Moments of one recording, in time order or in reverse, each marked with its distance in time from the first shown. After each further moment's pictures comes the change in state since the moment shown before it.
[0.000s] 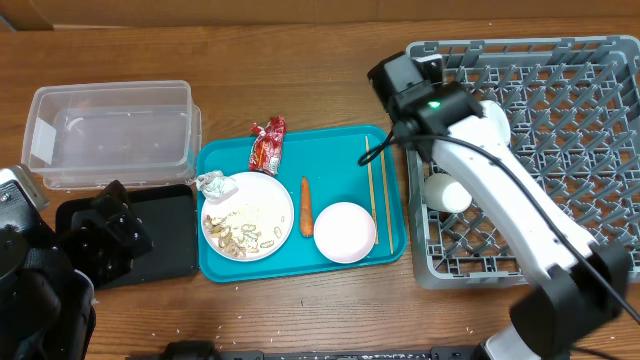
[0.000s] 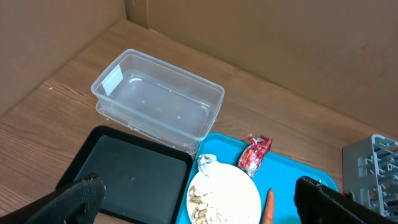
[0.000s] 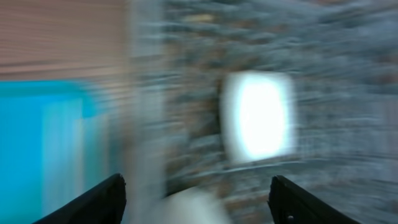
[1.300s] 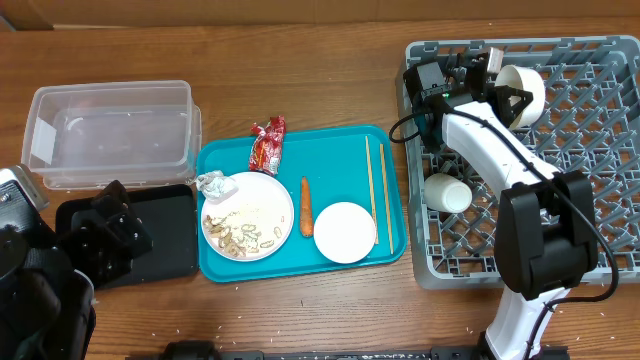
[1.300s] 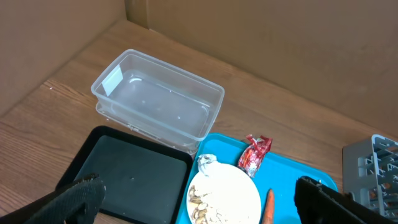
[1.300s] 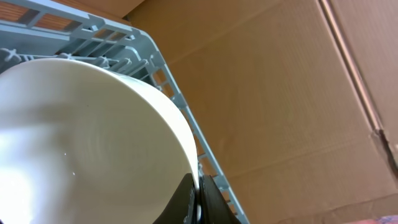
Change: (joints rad) left arm 0.001 0.000 0.000 0.001 0.000 0.000; right arm -0.216 0.246 -0.161 0.298 0.971 0.007
